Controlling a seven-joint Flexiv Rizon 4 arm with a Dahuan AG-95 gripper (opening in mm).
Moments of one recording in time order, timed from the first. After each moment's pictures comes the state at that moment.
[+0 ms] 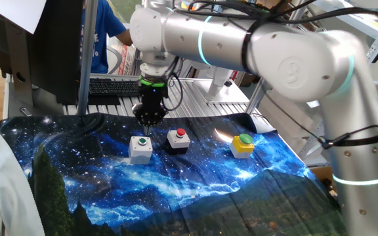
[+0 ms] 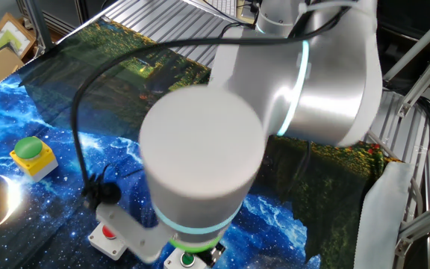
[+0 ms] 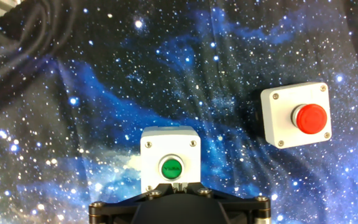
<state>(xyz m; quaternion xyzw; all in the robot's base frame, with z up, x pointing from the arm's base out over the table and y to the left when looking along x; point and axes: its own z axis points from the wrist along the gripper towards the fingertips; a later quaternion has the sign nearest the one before) 0.711 0.136 0.128 -0.06 -1.00 0.02 0.05</state>
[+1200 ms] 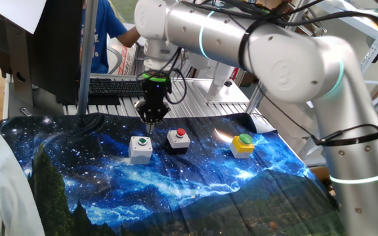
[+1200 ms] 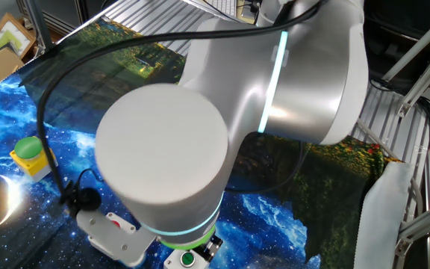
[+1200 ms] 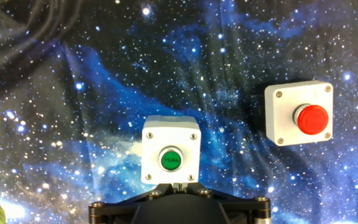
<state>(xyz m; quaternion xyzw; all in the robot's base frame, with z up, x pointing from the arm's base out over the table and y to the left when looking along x) 0.705 0.132 0.138 -0.03 -1.00 0.01 0.09</state>
